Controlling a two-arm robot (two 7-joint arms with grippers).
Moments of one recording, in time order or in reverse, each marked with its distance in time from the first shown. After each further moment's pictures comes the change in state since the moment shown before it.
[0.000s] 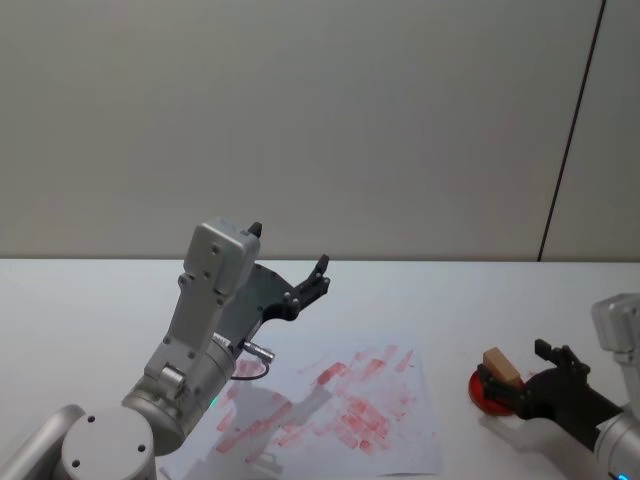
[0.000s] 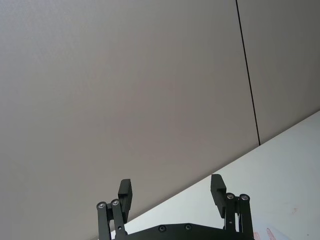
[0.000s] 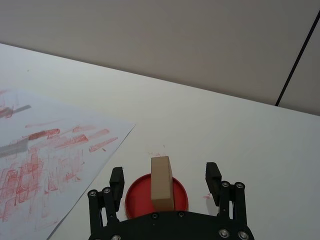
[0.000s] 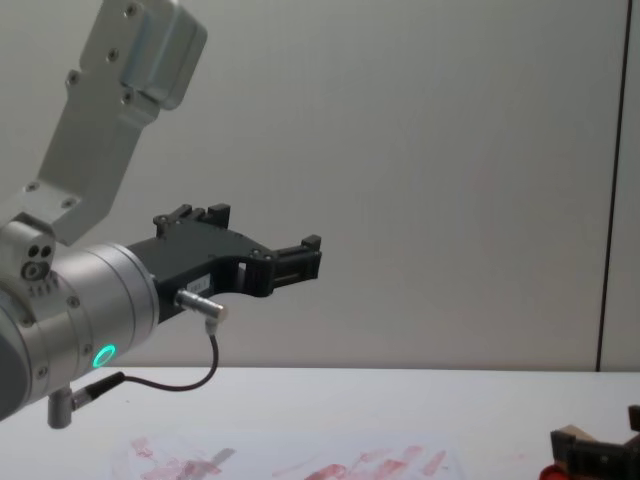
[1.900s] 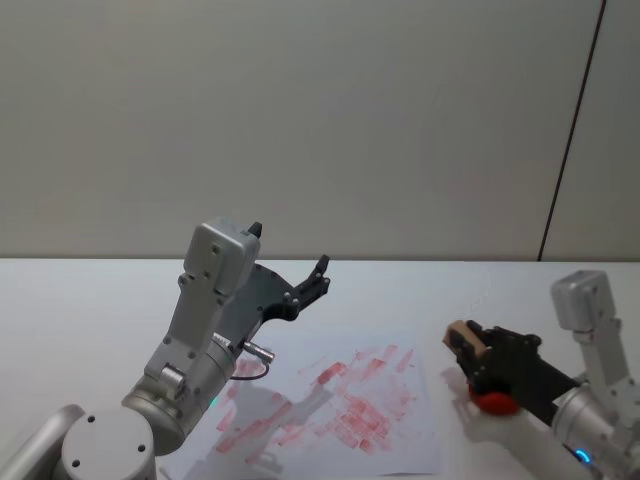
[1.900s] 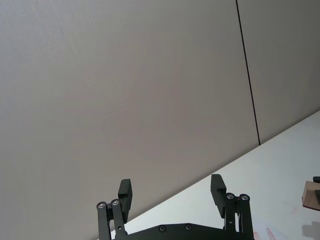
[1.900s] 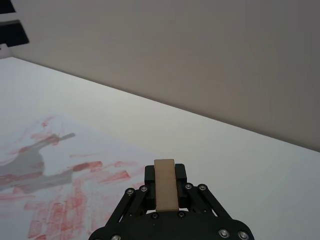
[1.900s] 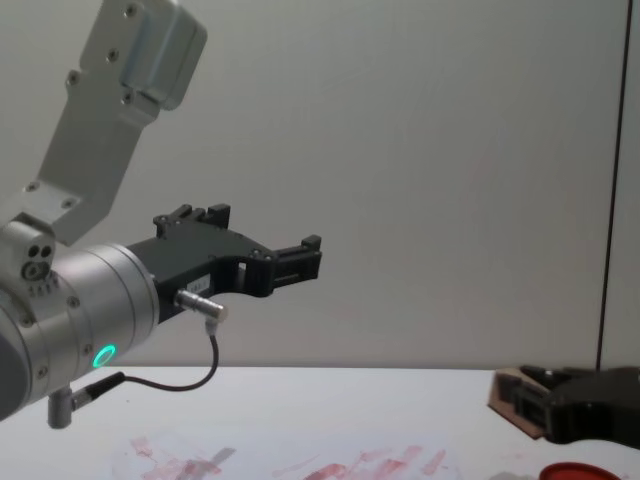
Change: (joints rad) left arm 0.000 0.000 0.000 0.000 0.000 0.000 0.000; right arm 0.079 -0.061 -0.040 0.048 -0.034 -0.068 0.091
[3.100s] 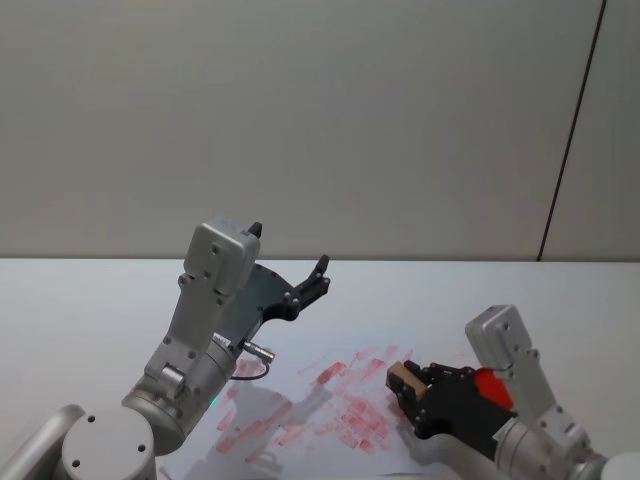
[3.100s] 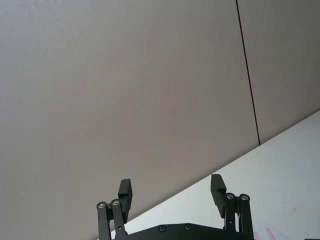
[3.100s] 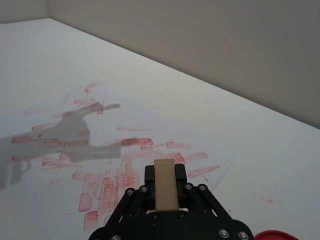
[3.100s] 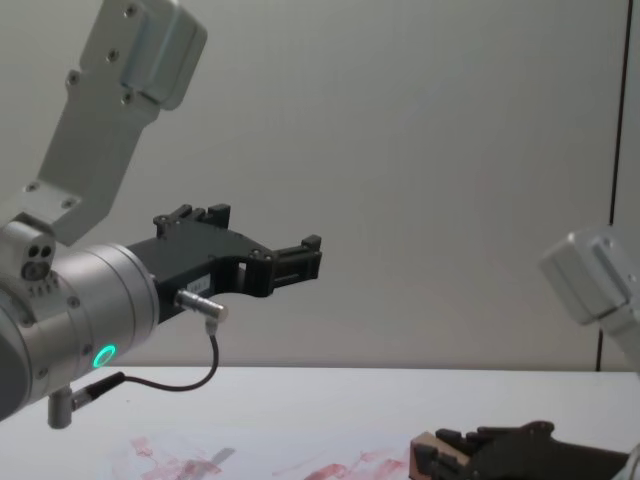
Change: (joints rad) left arm 0.000 0.000 0.000 0.000 0.000 0.000 0.000; right arm 0.011 -0.056 -0.089 0.038 -0.143 0.012 0.055
